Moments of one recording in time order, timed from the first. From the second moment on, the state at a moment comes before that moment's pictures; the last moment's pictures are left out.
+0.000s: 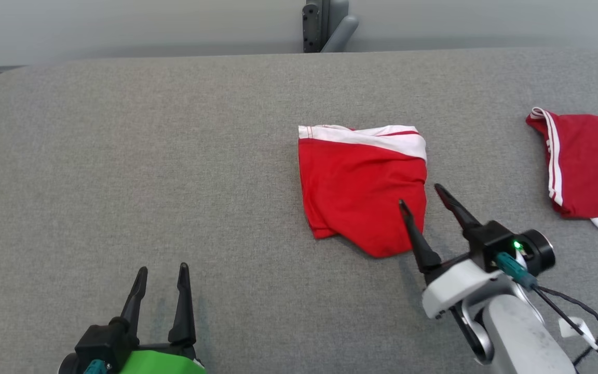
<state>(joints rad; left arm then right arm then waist) 0.06 0.05 -0.14 0.13 -0.30 -0.02 -0.26 -0.28 -0.09 0.23 0.36 0.03 0.13 -0.26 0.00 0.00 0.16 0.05</state>
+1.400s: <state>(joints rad) 0.09 0.05 -0.13 0.12 -0.28 -0.06 -0.26 -0.37 -0.07 0.06 0.48 0.33 0.13 0.03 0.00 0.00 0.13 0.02</state>
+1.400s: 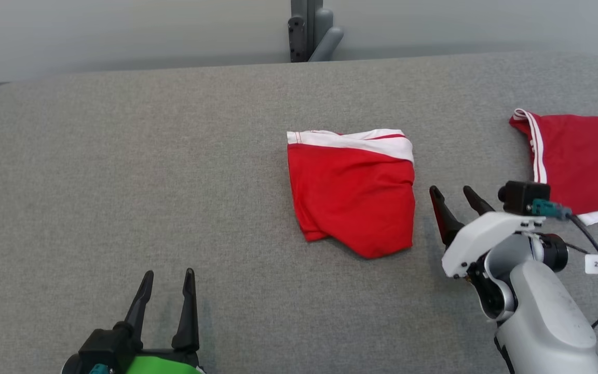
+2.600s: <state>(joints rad) -0.02 0.05 -0.14 0.13 -0.28 -0.07 -0.26 -0.77 -0.39 0.09 0.56 0.53 0.13 0.56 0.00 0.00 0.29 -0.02</state>
